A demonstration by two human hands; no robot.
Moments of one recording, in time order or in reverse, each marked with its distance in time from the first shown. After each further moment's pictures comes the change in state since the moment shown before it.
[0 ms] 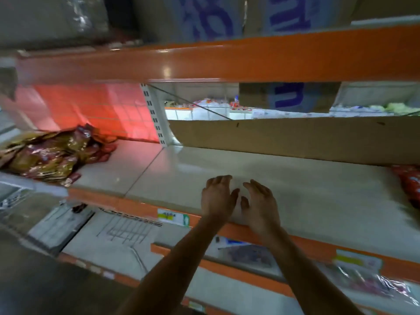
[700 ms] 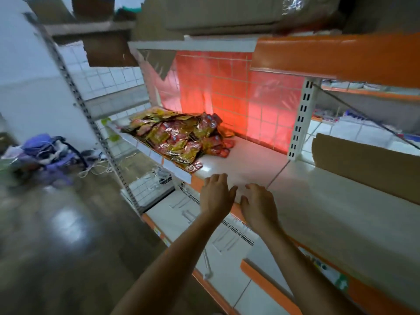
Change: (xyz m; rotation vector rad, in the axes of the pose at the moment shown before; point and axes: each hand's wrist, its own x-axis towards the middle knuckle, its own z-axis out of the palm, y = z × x) left_hand 0.004 -0.312 -0.146 0.099 0.190 -0.413; right_hand 0.054 -0.287 0.200 0.159 -0.218 -0.244
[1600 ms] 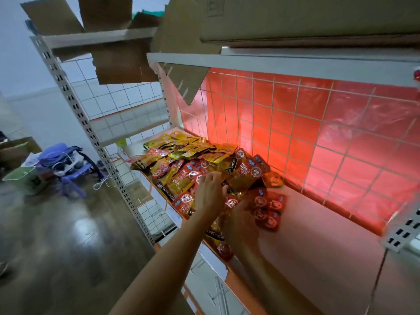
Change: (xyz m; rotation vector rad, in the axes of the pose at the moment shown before) left_hand 0.266 -0.148 -0.008 0.033 0.091 -0.042; right_hand 0.204 -0.122 0.162 0.060 -0.065 0.053
